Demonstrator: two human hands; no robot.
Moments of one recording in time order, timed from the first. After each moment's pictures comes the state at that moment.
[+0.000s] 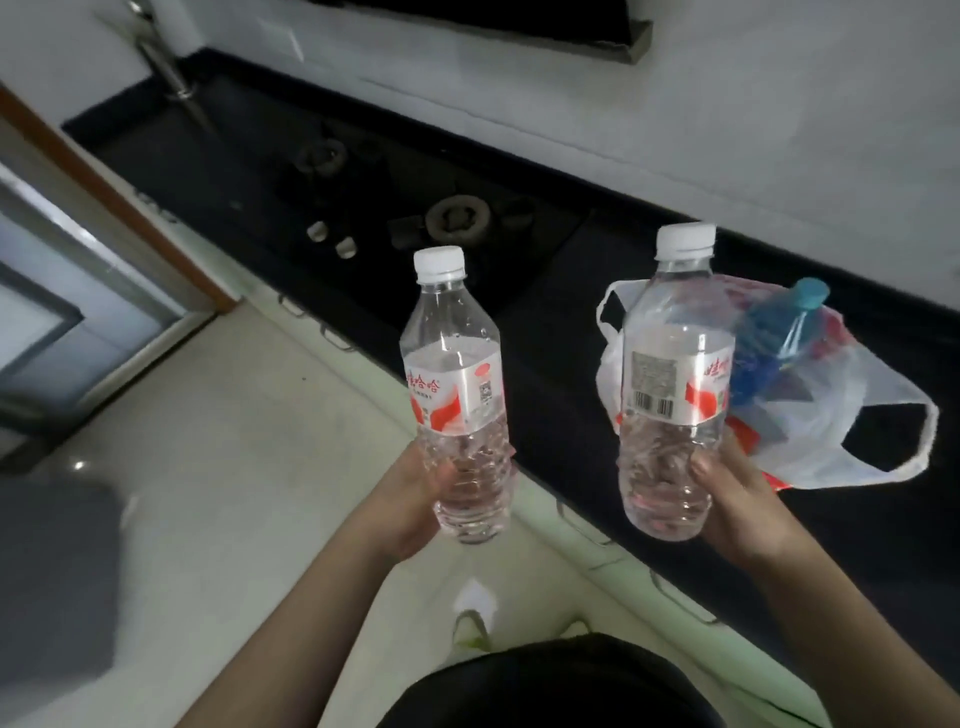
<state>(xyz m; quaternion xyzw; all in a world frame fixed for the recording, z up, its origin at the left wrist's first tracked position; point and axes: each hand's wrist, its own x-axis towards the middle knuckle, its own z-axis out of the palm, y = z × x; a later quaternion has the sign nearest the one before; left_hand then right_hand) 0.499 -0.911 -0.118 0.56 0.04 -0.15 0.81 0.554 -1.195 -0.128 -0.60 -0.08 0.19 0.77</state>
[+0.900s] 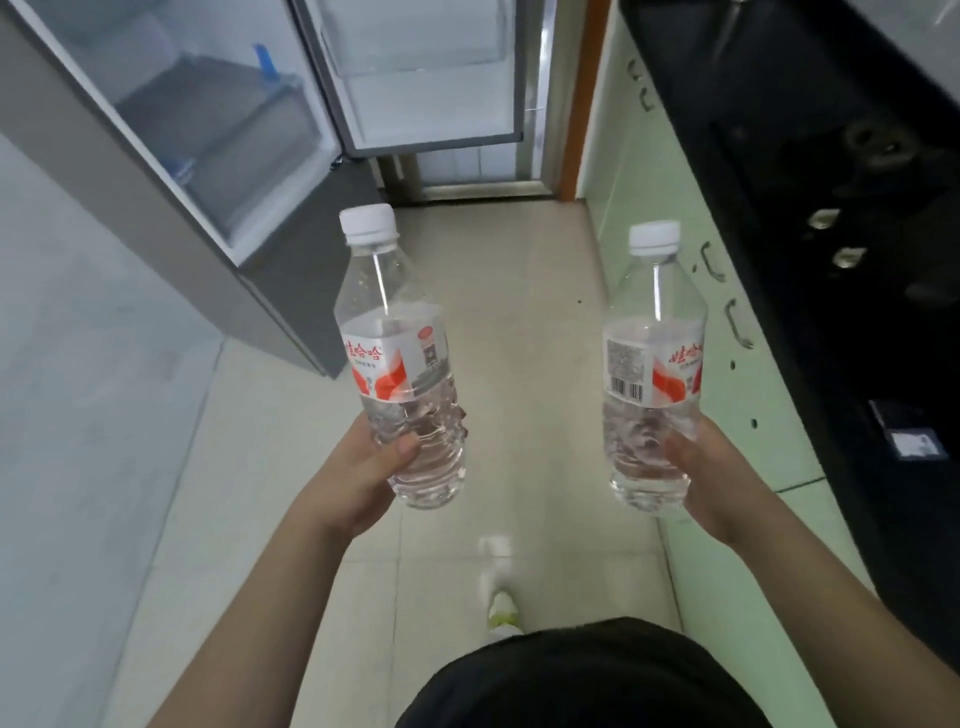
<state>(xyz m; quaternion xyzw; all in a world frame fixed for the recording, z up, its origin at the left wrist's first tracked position) 0.141 -0.629 -0.115 0.49 0.28 0.26 0.78 0.425 -0.777 -0.125 -0.58 -0.34 0.53 0.52</state>
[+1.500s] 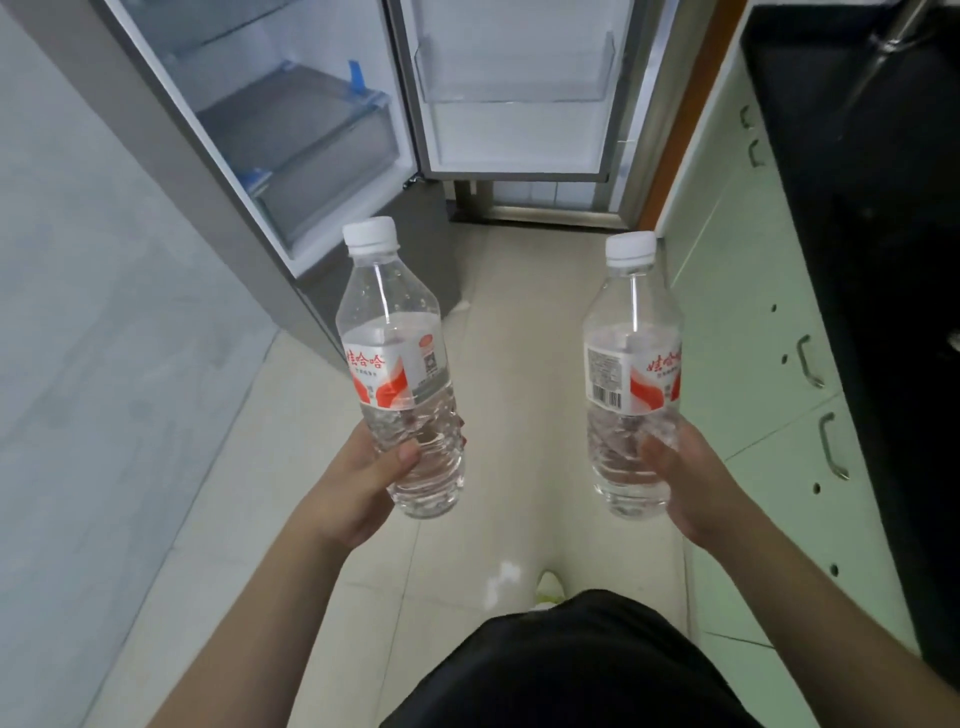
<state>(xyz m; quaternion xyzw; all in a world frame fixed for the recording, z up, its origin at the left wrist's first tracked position) 0.166 -0.527 -0.118 0.45 0.33 0.35 0.75 0.460 -0.608 -0.132 -0.55 -0.40 0.56 0.47</state>
